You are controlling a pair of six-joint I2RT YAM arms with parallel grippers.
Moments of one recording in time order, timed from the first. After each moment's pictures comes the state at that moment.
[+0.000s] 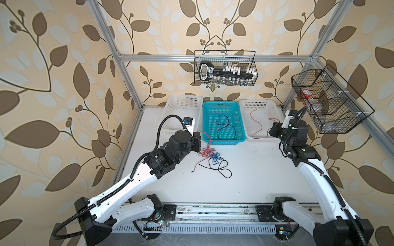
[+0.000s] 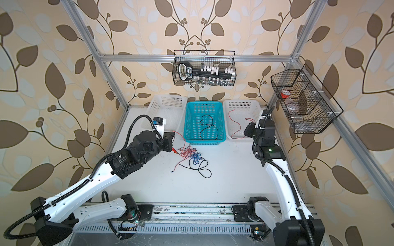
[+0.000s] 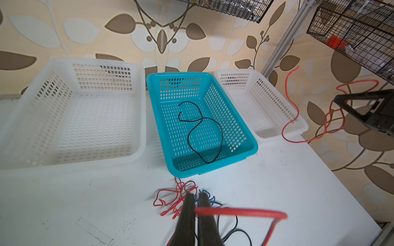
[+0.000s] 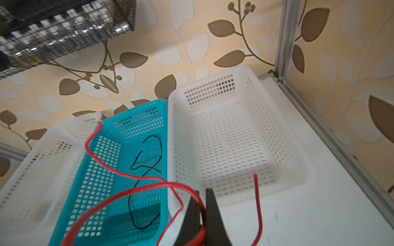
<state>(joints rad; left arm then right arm) -0.78 1.01 1.02 -0.40 -0.29 -0.40 0.00 1.06 0.94 -0.29 0.11 0.36</state>
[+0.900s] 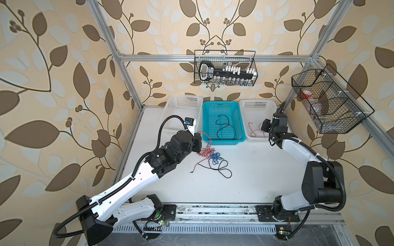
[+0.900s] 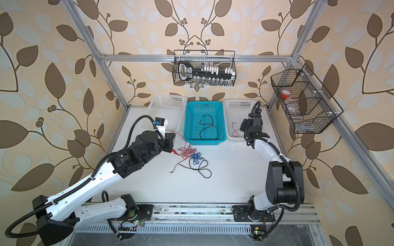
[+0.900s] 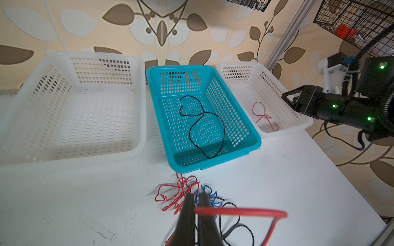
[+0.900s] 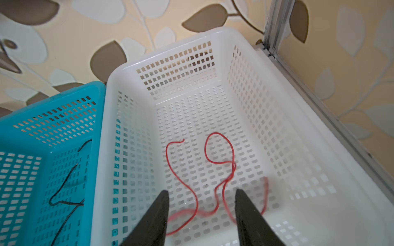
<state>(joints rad) -0.78 1.03 1.02 -0.41 -0.29 -0.40 -0.02 1.50 0.99 -0.05 0.19 0.34</state>
